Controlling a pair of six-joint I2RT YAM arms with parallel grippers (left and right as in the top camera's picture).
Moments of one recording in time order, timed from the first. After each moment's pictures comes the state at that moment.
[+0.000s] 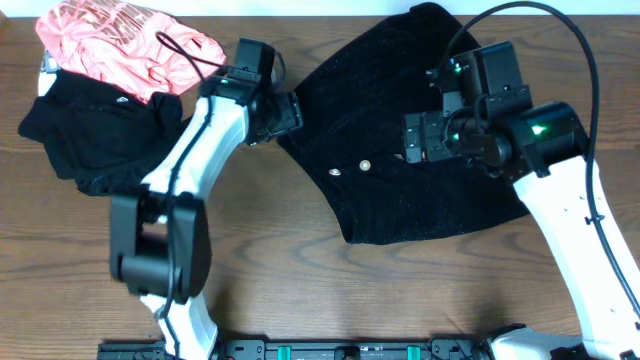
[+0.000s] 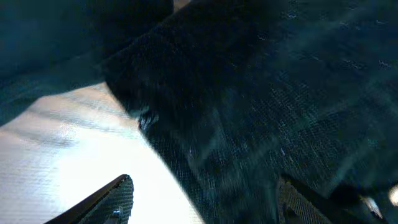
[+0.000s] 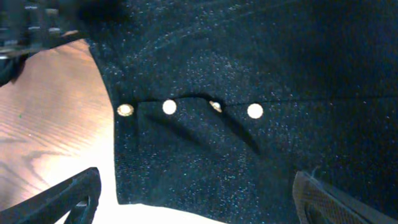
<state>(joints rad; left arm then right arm) -0.24 1.96 1.50 -0.72 0.18 -0.54 0.35 1.48 1.58 -1.13 -0.05 0.18</state>
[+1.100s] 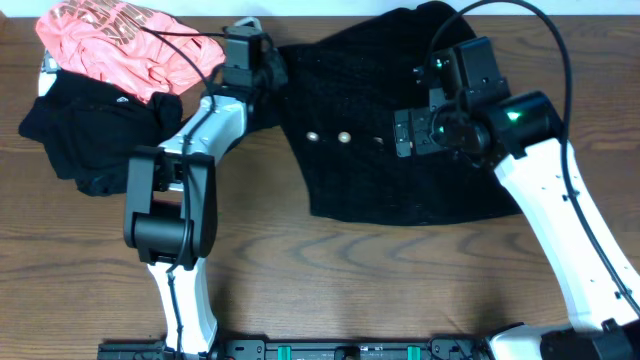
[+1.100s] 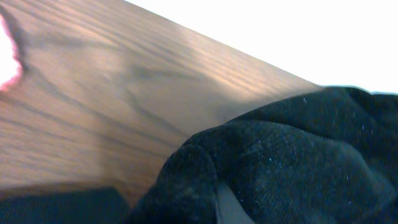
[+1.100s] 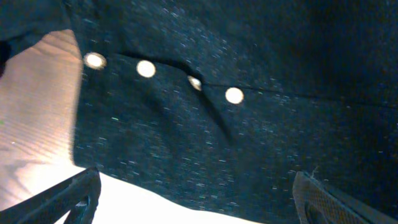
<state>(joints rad) -0.17 2.13 1.49 0.01 0.07 -0.52 0.36 1.56 1.58 -1.08 -0.02 0.18</state>
